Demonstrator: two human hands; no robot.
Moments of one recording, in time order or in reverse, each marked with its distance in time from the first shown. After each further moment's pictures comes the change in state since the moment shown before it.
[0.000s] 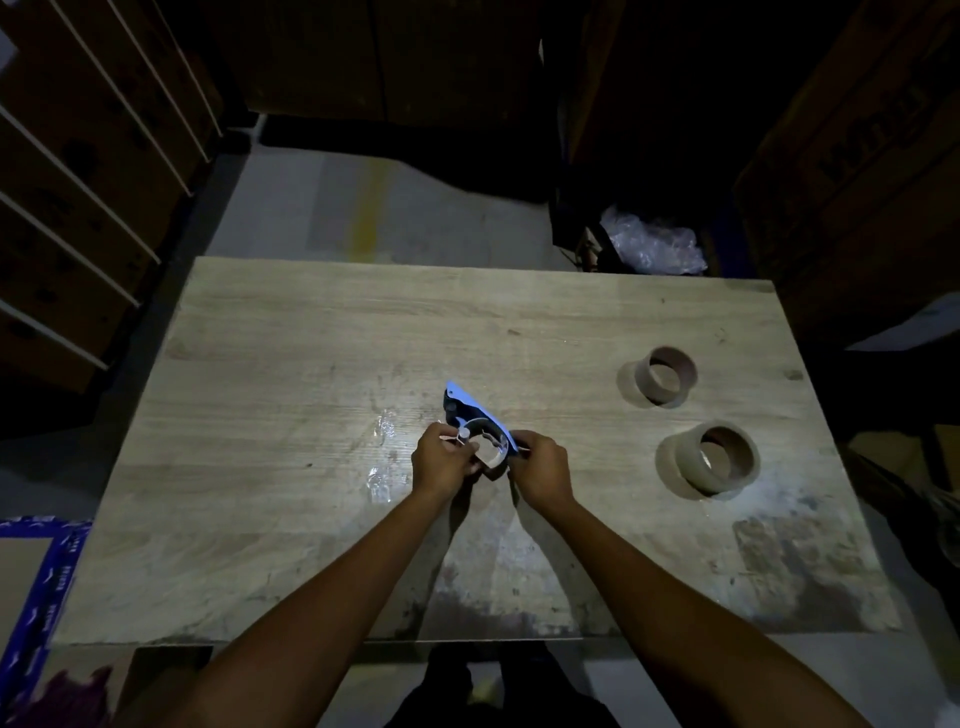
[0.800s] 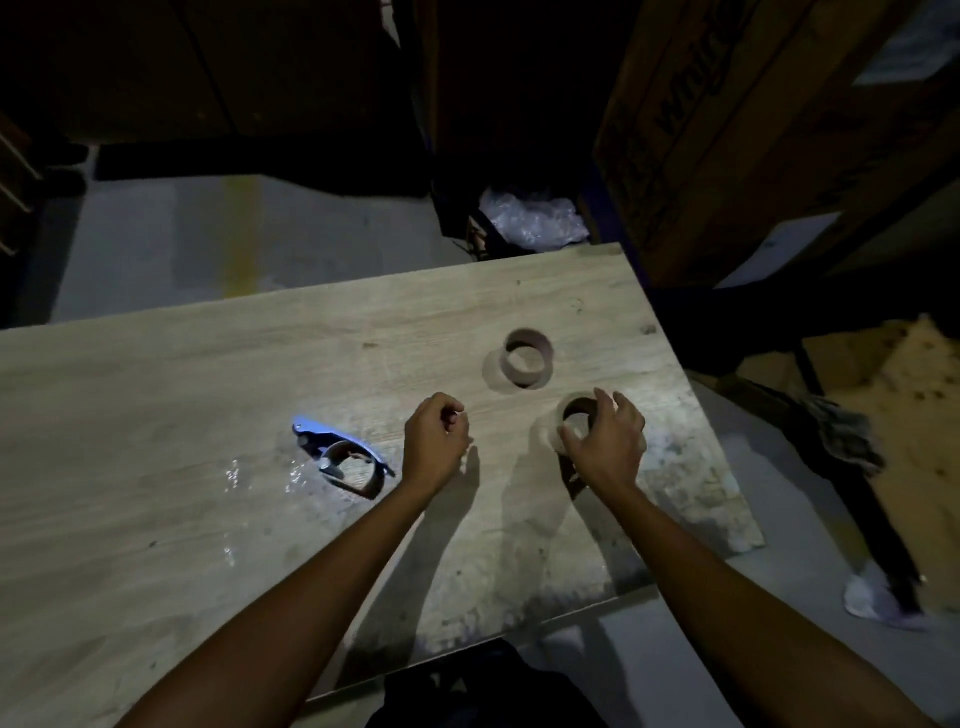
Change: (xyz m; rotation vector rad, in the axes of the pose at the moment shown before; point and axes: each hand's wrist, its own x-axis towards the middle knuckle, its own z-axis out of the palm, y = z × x) left_hand -0.026 0.063 0.156 0.297 -0.164 0.567; right_hand 0.004 0.142 -0.199 -0.391 0.459 0.262
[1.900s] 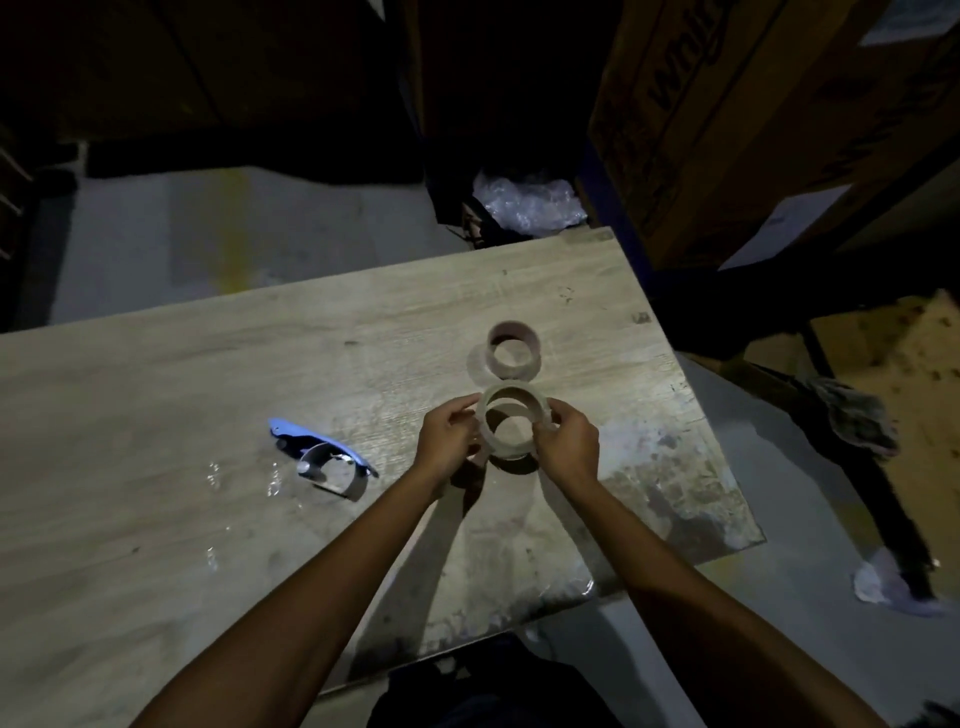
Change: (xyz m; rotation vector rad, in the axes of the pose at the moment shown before) left_hand 0.004 0.025 0.036 -0.471 -0.238 -0.434; right_hand -0.011 -0.031 0.000 0.409 -0.089 0.092
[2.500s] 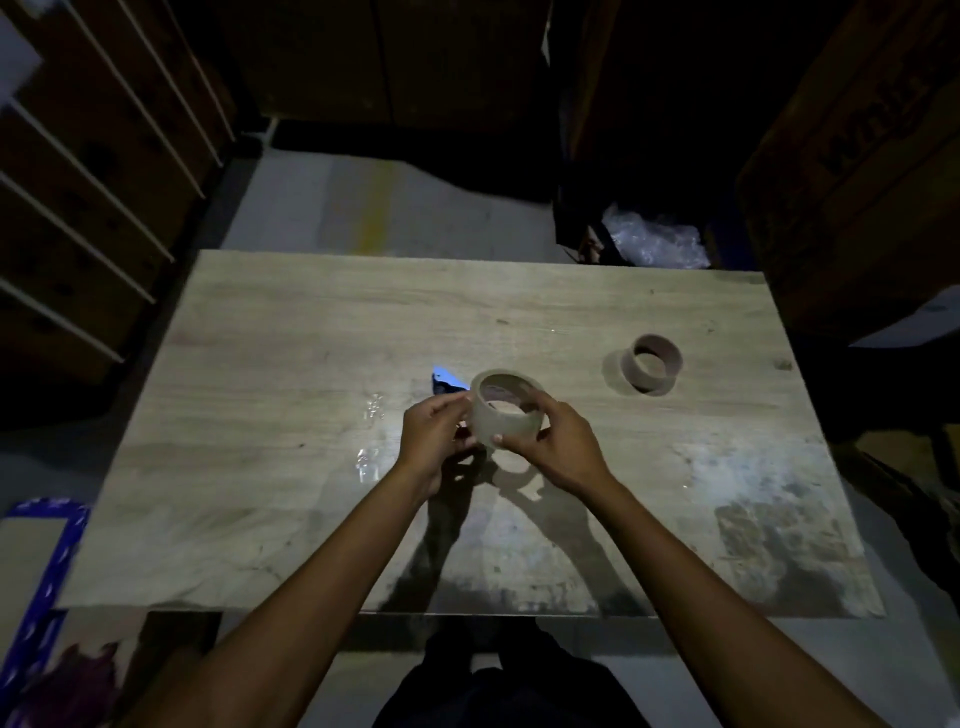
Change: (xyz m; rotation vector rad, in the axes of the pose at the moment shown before) left_hand -0.099 -0.005 -0.173 -0.383 0.296 0.004; right_hand -0.106 -0.105 0.079 -0.070 -0.470 -0.538
